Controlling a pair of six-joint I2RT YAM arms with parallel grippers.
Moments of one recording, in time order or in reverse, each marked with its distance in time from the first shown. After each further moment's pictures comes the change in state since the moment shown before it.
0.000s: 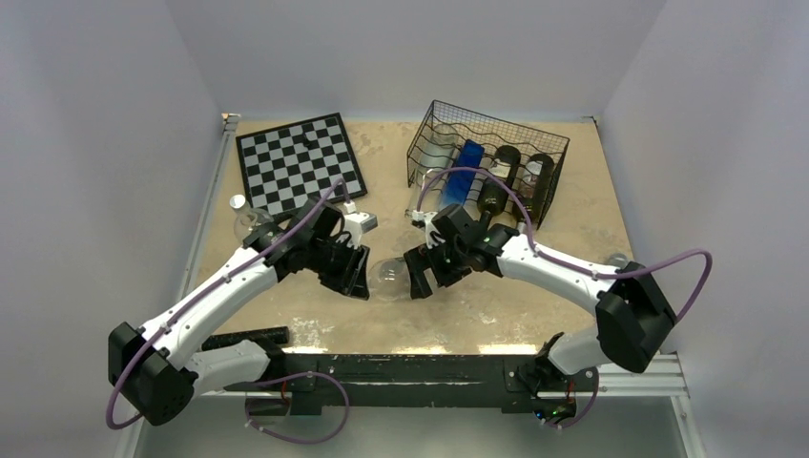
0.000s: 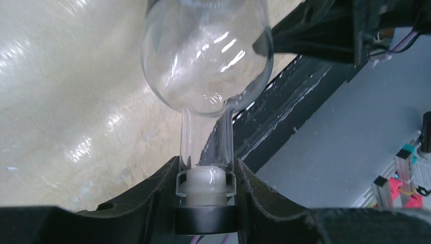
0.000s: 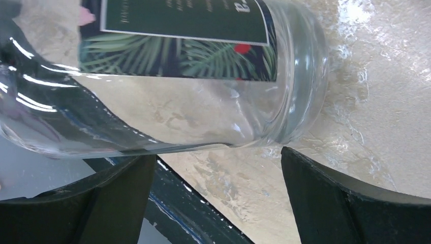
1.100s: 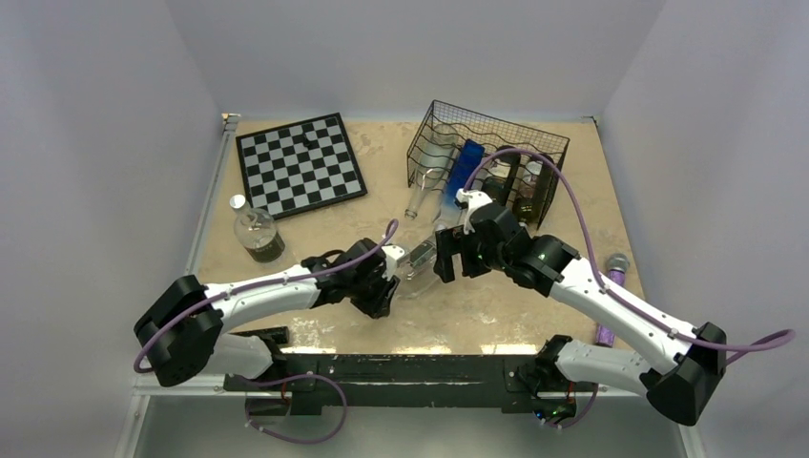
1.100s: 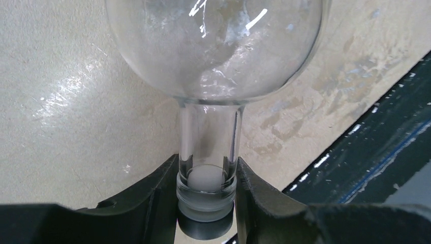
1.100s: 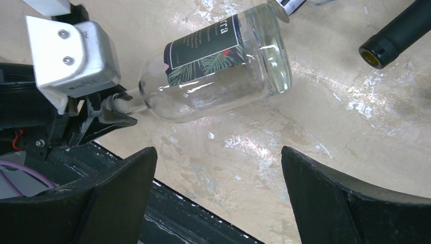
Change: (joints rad) left arm -0.254 0.211 -0.300 0.515 -0.278 -0.033; right arm -0.002 -0.338 0.014 -0.135 0.327 0.123
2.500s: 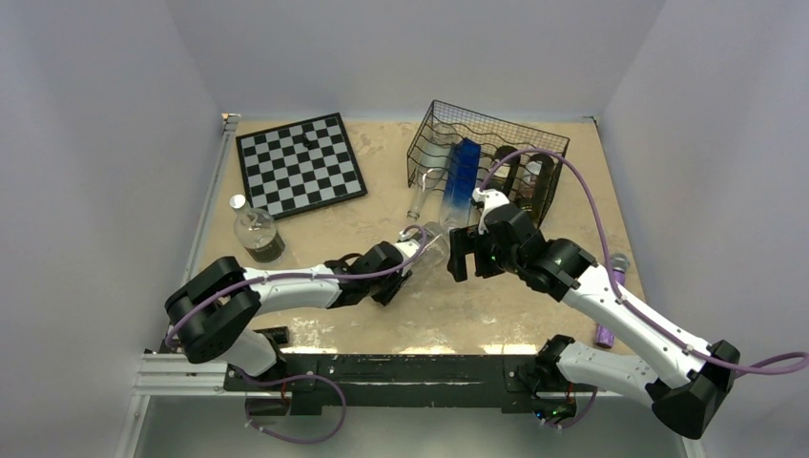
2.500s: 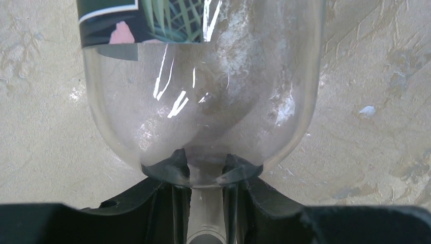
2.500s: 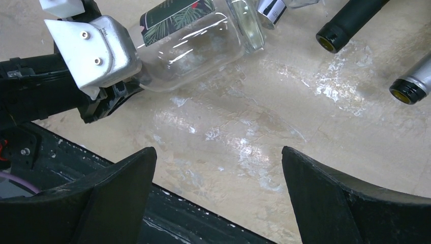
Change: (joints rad) left arm -0.068 0.192 0.004 0.285 -0.303 0.156; right arm -0.040 -0.086 -0.001 -0.085 0.053 -0.003
